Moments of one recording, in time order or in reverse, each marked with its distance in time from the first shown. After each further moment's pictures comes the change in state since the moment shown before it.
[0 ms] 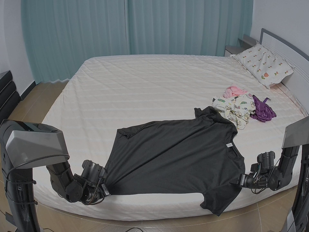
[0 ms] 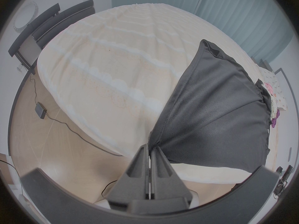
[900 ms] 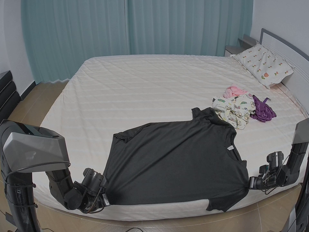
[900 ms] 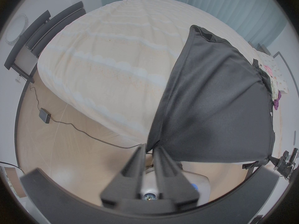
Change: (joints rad) left arm -0.048 -0.021 0.091 0.008 -0.008 0.040; right arm -0.147 -0.048 0.012 0.153 -0.003 -0.188
